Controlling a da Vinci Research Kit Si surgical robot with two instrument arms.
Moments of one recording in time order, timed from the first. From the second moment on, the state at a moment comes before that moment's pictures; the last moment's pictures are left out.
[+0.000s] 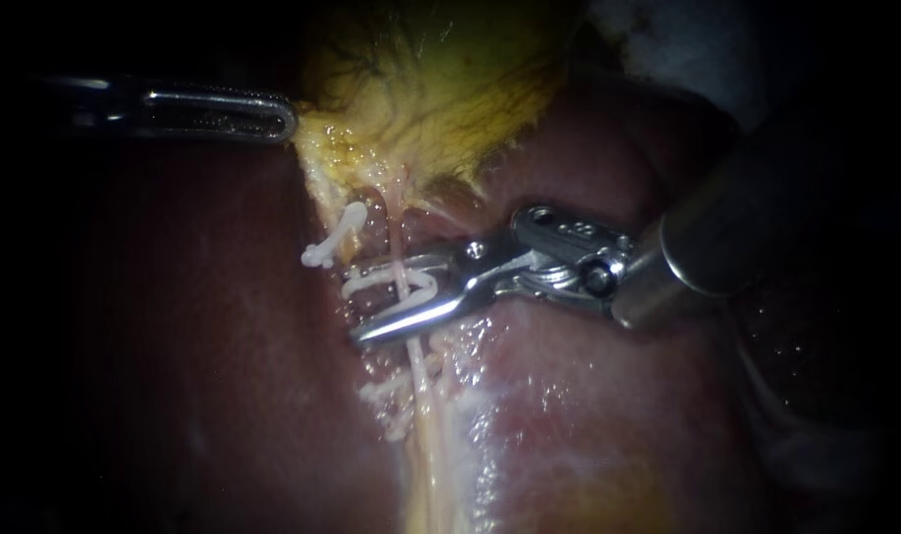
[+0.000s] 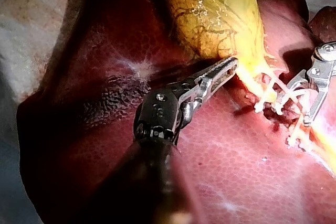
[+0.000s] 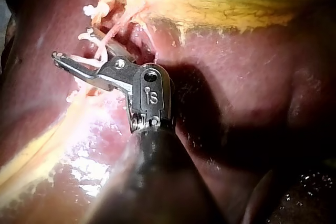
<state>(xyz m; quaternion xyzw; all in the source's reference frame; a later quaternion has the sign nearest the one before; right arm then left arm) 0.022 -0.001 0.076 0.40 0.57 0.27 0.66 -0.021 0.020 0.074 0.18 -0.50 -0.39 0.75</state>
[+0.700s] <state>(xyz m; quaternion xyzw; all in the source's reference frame) 0.022 -0.006 0.075 0.48 0.54 0.22 0.66 -0.021 0.020 0.074 0.18 -0.50 -0.39 0.75</state>
